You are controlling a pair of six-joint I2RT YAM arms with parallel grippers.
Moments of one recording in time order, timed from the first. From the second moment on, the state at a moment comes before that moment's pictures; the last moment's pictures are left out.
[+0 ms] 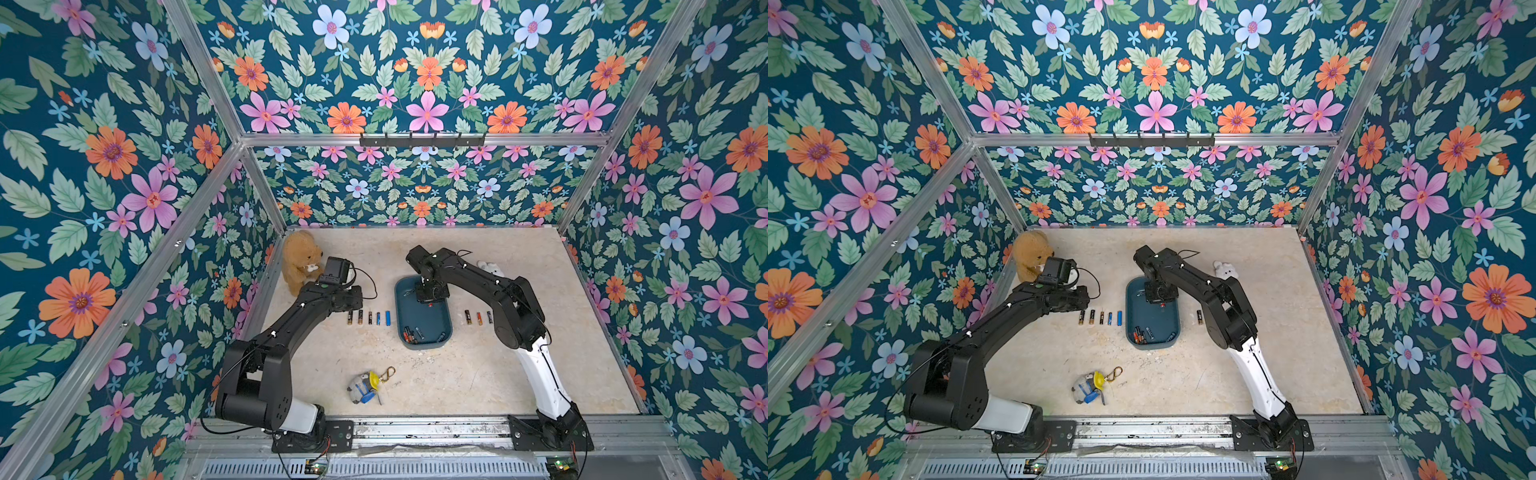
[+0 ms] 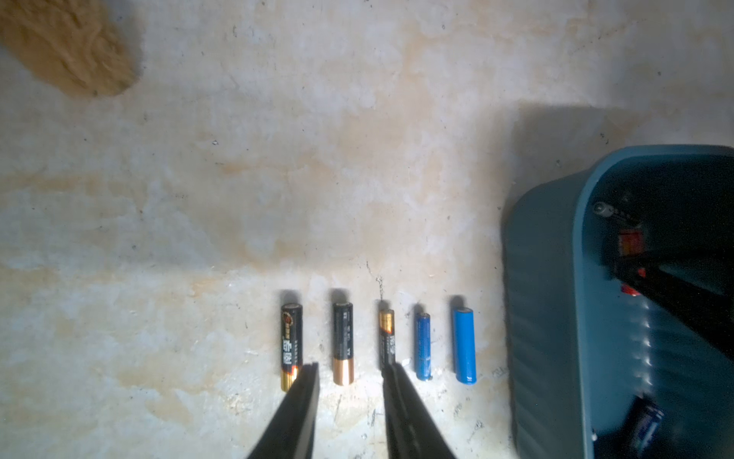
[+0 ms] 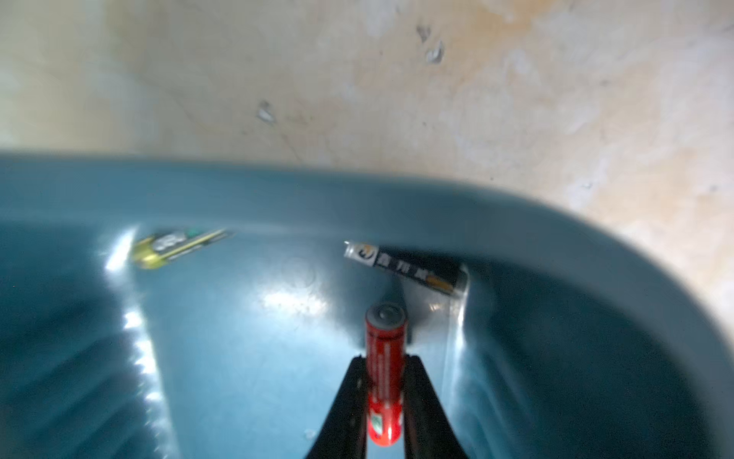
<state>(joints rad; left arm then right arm) -0.26 1.46 0.97 -0.53 0.06 -0.29 0.72 2.32 1.98 -1.07 0.07 0.53</state>
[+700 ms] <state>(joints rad) -0.28 1.44 1.00 -0.57 0.04 -0.29 0.71 2.15 1.94 -1.07 0.08 0.53</state>
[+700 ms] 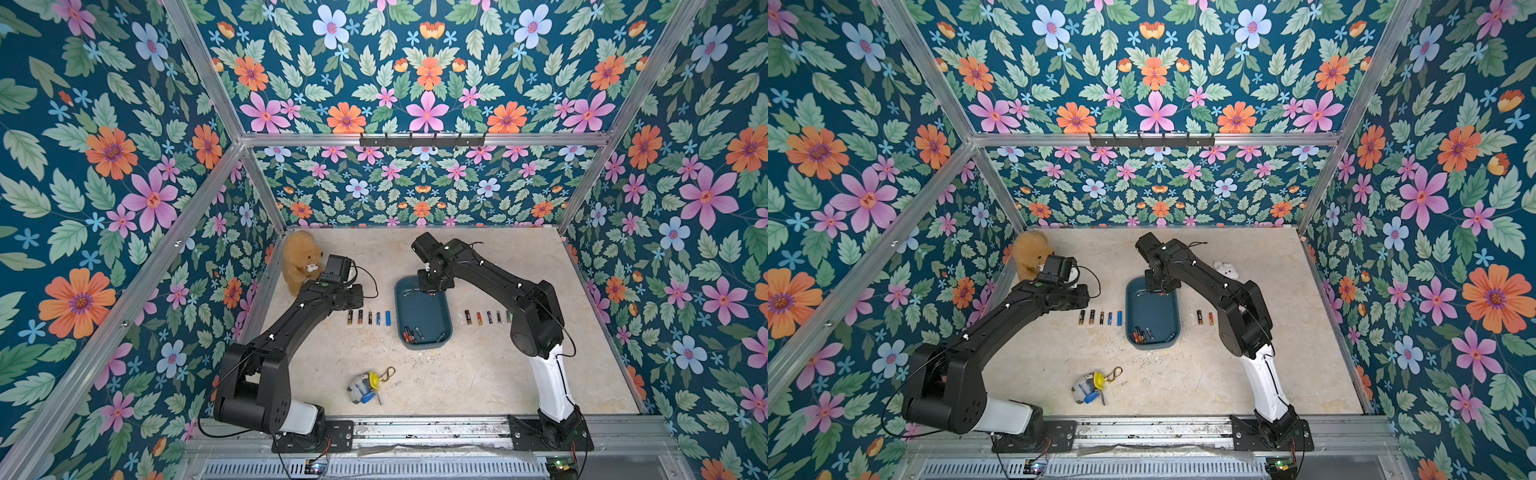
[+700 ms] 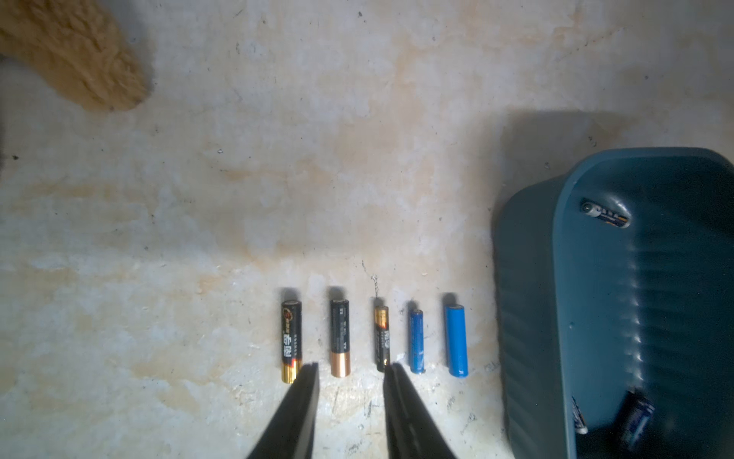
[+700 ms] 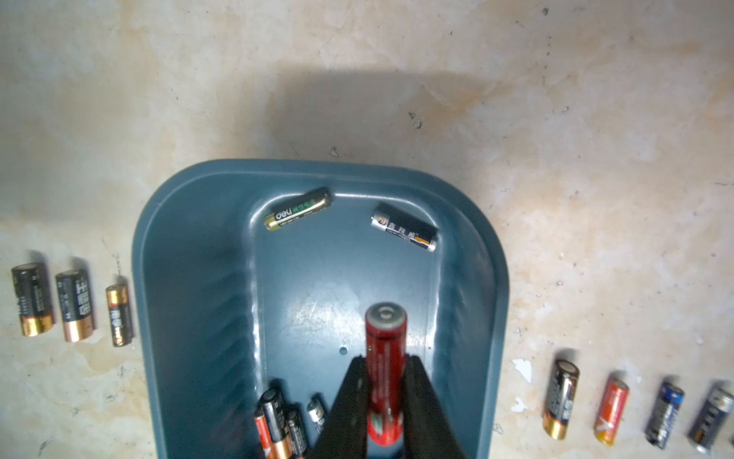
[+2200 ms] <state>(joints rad) -0.36 1.54 1.08 -0.58 0.01 -0.34 0.22 1.57 1.11 -0.87 0.15 0.42</state>
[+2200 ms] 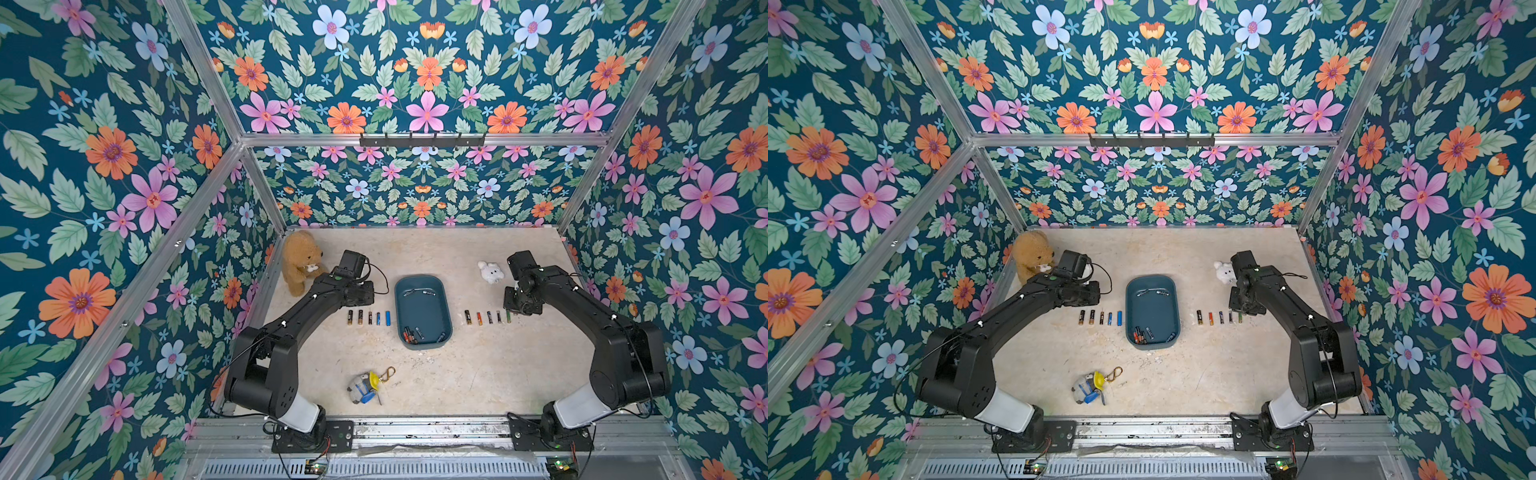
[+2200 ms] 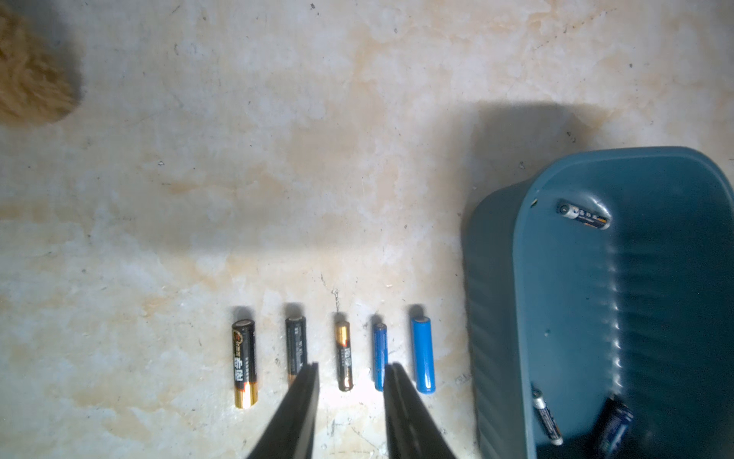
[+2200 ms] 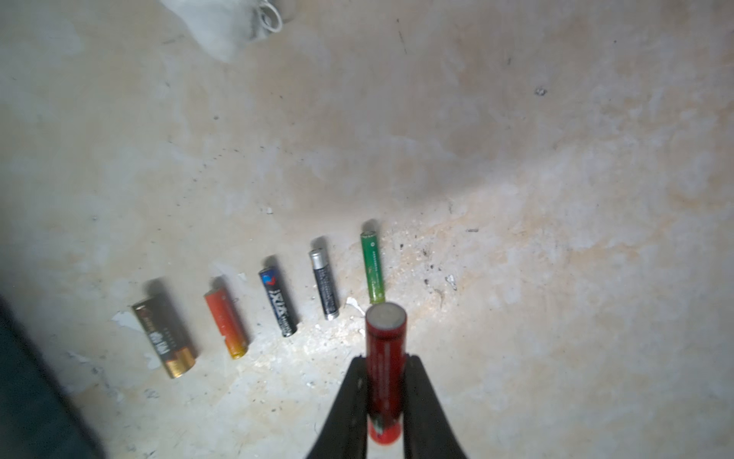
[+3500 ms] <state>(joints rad) -0.36 1.59 1.09 -0.58 0.02 -0.33 0.18 1.75 1.06 -0.73 0.20 0.36</state>
